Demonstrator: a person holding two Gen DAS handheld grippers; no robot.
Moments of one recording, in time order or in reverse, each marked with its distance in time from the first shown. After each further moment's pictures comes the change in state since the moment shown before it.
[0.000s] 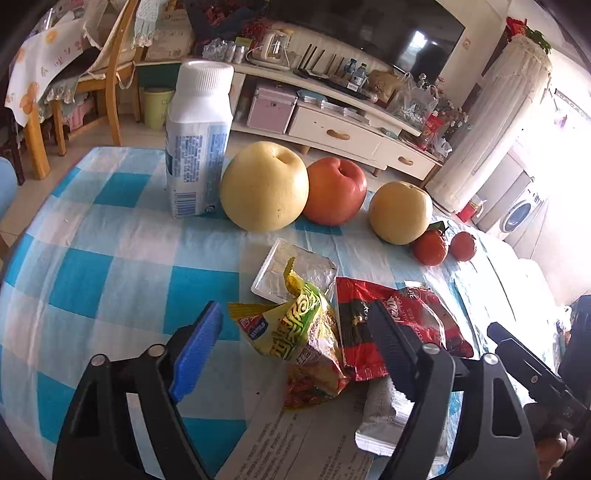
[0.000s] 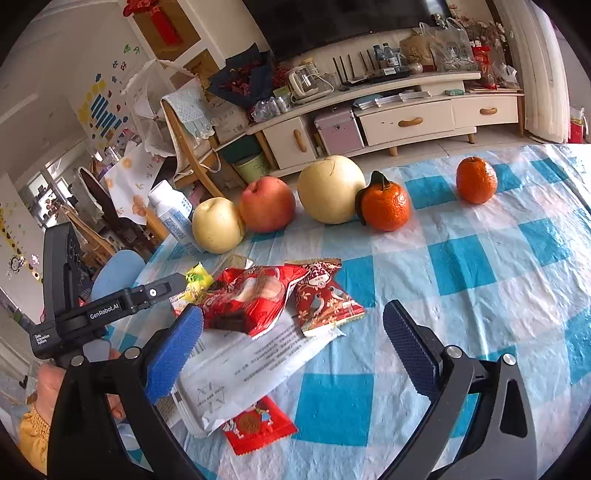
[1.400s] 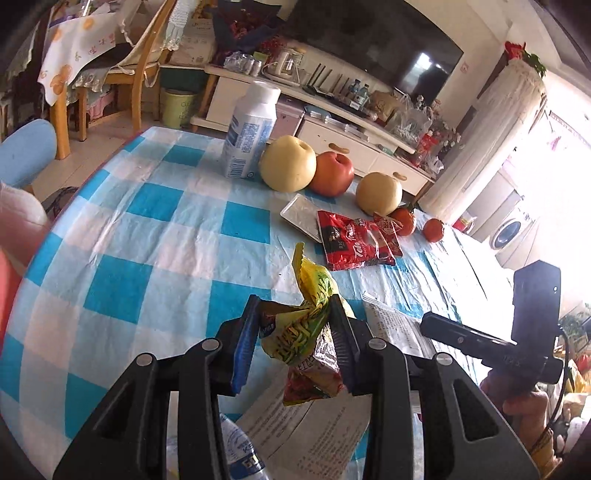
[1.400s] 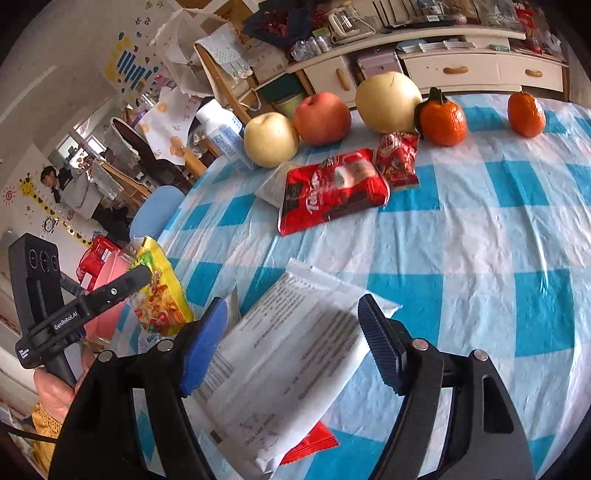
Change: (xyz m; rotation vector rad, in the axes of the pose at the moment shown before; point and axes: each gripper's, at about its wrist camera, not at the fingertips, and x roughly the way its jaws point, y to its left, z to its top) left arm -0.116 0.021 -0.092 -0.070 -0.082 -0.024; right arm -0.010 0.032 -0.039 -0.041 0.261 0.146
